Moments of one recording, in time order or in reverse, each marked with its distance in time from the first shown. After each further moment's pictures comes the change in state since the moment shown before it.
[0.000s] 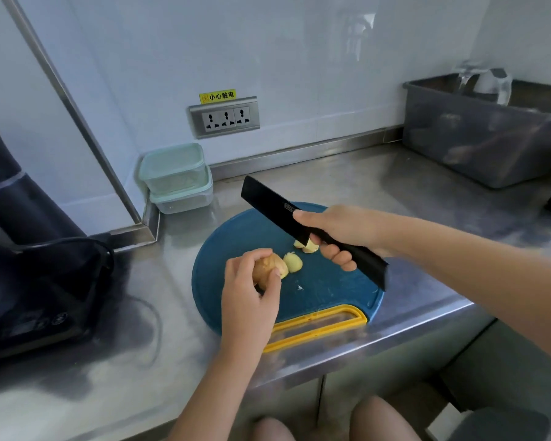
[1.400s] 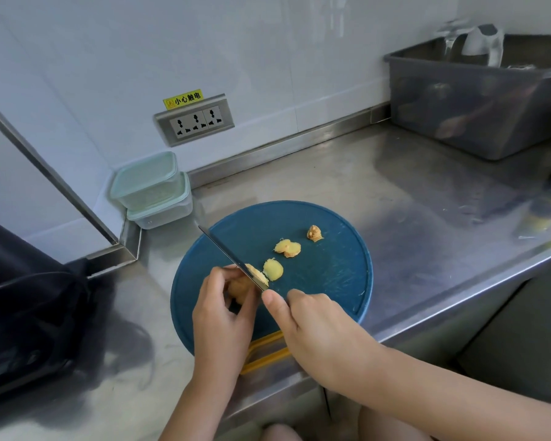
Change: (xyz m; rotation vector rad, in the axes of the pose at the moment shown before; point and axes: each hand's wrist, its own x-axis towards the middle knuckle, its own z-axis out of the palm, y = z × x) left_hand 0.000 0.004 0.002 0.076 0.012 0.014; right_hand -0.027 0.068 0.080 -0.353 0.353 -0.272
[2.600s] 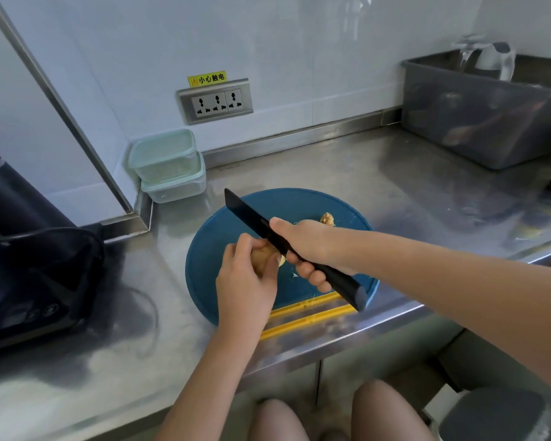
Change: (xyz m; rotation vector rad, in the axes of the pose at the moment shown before) left_hand 0.007 0.003 0.005 0.088 0.006 0.011; right_hand 0.059 -0.044 -0.040 0.299 -0.363 0.503
